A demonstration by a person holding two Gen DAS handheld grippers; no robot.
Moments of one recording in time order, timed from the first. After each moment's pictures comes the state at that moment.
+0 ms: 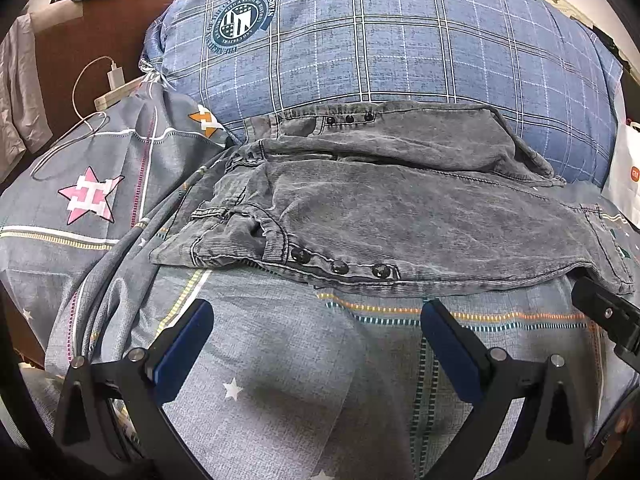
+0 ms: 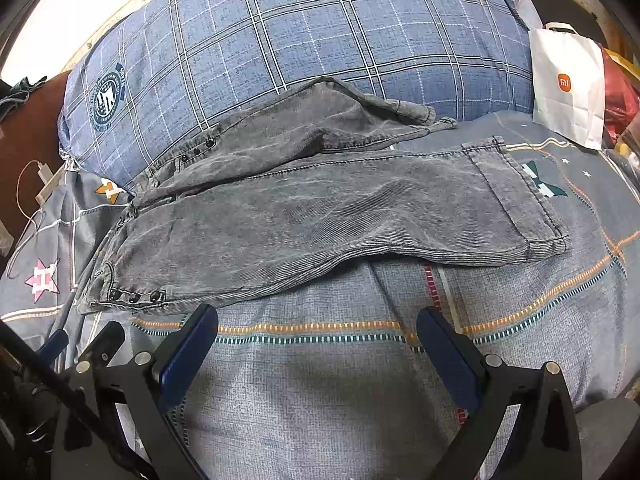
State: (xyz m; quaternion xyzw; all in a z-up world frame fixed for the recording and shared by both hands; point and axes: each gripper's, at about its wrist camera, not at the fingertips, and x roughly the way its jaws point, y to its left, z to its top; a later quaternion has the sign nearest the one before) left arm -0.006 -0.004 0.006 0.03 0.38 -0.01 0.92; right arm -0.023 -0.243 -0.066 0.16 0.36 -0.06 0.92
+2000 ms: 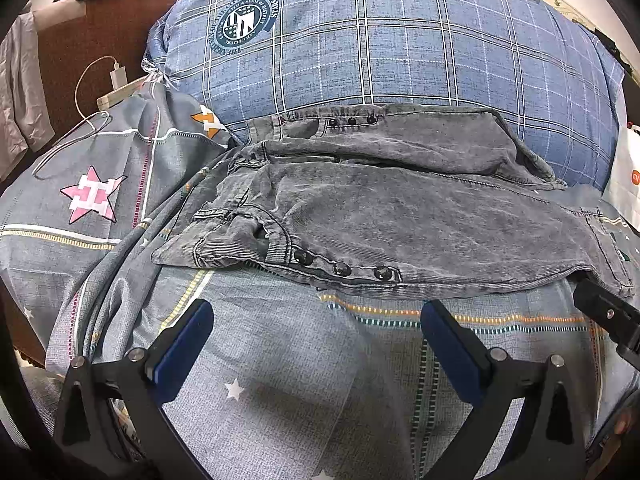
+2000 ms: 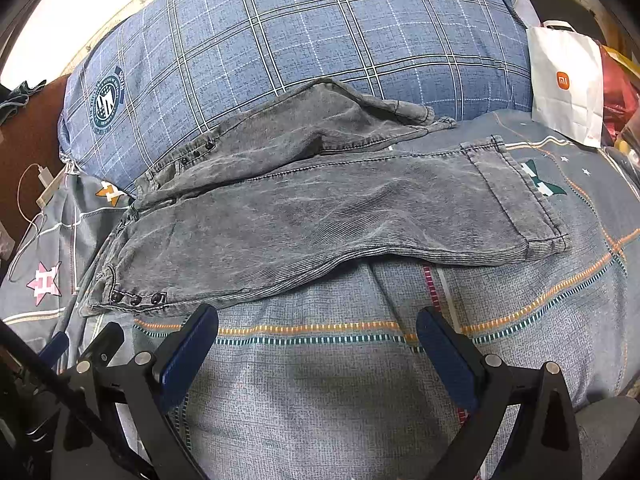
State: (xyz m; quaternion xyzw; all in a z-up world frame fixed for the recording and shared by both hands) left arm -0.007 -0.003 0.007 0.03 0.38 0.00 0.93; right arm -0.024 -0.243 -0.065 0.16 0.36 -0.06 0.92
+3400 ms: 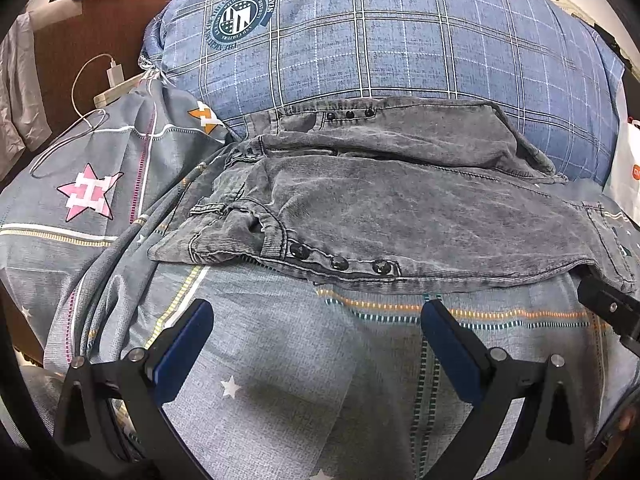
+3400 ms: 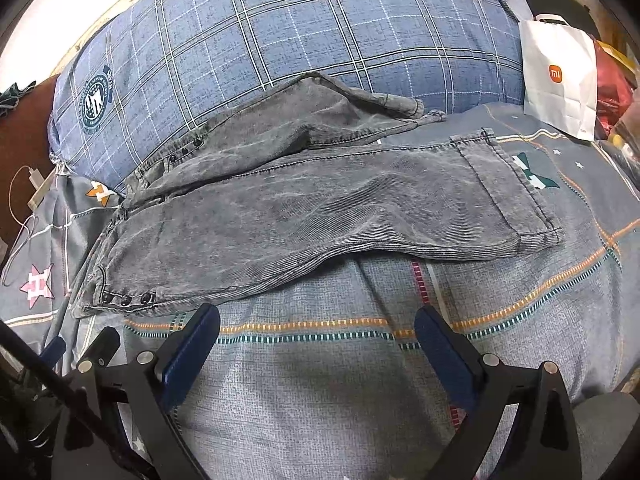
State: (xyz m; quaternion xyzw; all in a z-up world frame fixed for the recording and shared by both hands) left arm -0.006 -0.004 0.003 0.03 0.39 -0.01 0.92; right arm -0.023 -0.251 -0.068 0.17 0.37 -0.08 0.91
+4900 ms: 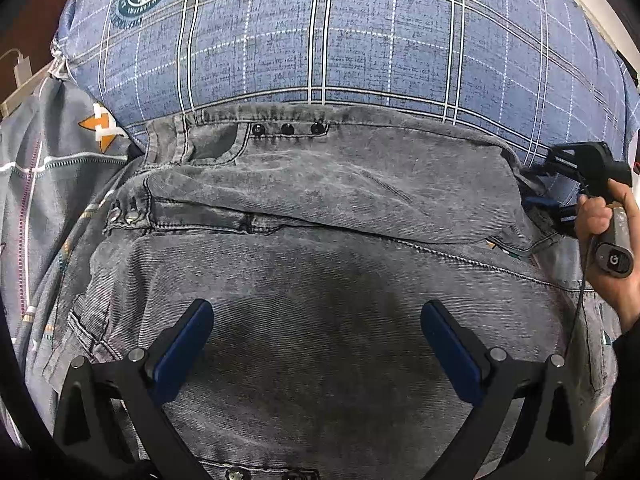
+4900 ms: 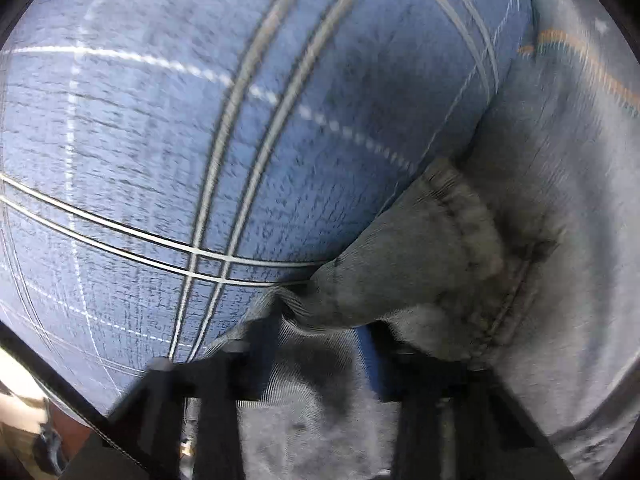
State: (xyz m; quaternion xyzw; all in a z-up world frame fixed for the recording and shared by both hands) left arm 0.162 -0.053 0.003 -0.02 0.45 -0.08 0.89; right arm 0.301 -0.493 -0.083 0.53 0.38 -0.11 0.75
